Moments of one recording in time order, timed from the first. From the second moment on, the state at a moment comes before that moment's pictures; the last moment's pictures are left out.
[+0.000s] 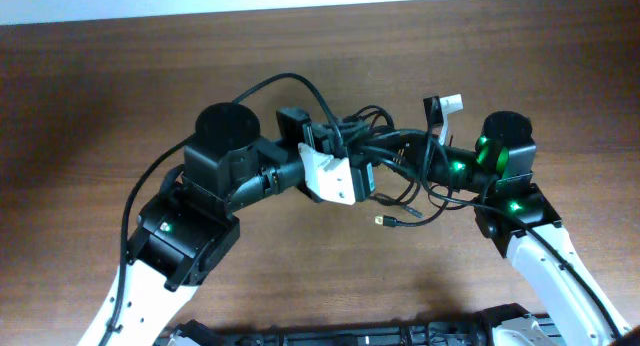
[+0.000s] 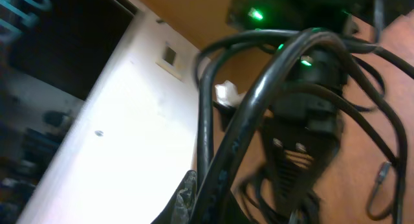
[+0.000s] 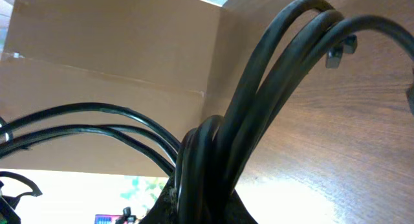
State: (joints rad) left arm -0.60 1.15 1.28 -0.41 0.48 0.98; right arm 0.16 1.13 0.69 0.10 -0.96 0.98
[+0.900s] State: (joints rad) left arm -0.63 1.07 1.28 -0.83 -0.22 0.19; right arm -0.01 1.13 0.69 0.10 -0.98 0.91
